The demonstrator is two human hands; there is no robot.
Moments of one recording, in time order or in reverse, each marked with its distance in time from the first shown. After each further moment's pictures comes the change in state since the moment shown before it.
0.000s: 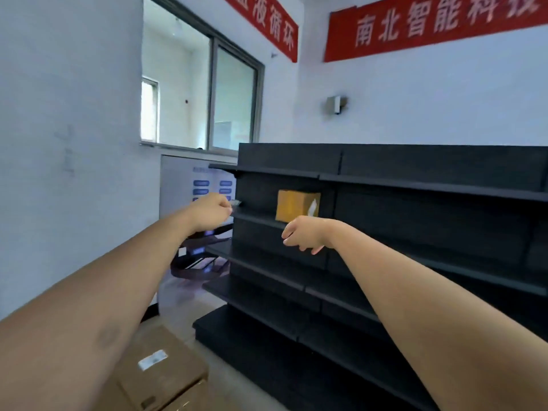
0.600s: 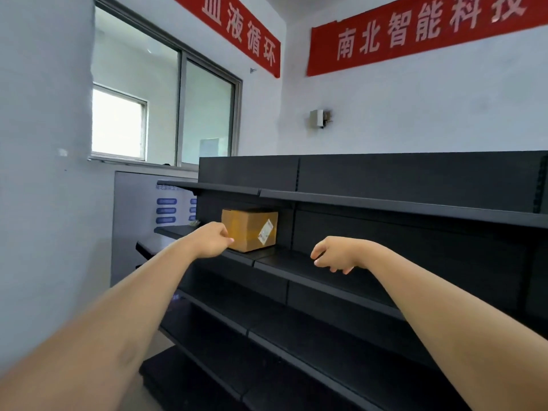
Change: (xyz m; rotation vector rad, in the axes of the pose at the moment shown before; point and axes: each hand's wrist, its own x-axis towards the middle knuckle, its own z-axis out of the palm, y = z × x) left_hand 0.240 0.181 0.269 0.098 -0.058 -0.068; right_hand 0.103 0.407 -0.118 0.000 0.013 0.085
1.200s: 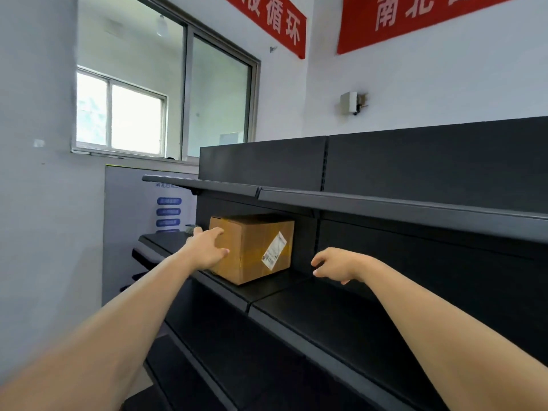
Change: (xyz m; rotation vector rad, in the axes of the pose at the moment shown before) left_hand 0.367 -0.092 0.120 0.059 0.107 -0.186; right_hand 0.418 0.096 -0.005 0.039 -0.019 -0.060
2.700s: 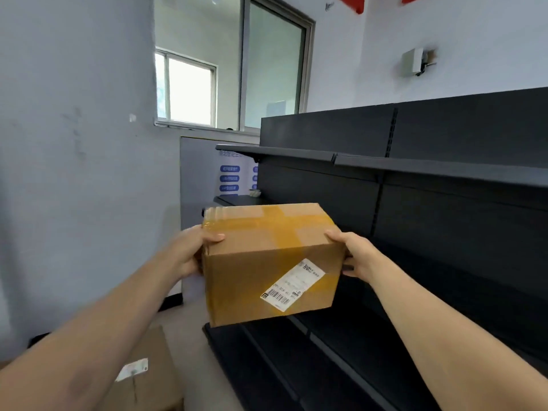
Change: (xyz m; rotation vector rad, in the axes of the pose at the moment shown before) left_hand -0.214 -0.125 -0.094 -1.059 0.040 -0.445; right_hand -0.096 -0.123 0.115 1.160 0.026 0.179
